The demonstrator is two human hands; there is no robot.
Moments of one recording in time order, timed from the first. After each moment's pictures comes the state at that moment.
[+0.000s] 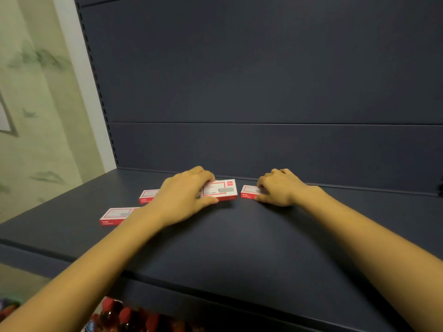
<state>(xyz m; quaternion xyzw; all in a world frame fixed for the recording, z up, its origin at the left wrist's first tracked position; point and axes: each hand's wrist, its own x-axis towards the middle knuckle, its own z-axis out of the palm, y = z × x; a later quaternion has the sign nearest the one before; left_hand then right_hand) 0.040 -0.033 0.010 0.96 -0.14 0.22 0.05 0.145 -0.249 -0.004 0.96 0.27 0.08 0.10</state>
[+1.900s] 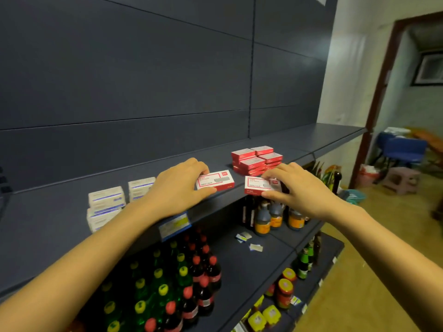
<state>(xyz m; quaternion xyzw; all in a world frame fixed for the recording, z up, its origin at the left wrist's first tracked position) -0.136 -0.768 0.022 0.80 -0.55 0.16 0.18 -0.310 -0.952 0.010 0.96 -0.15 0.22 0.02</state>
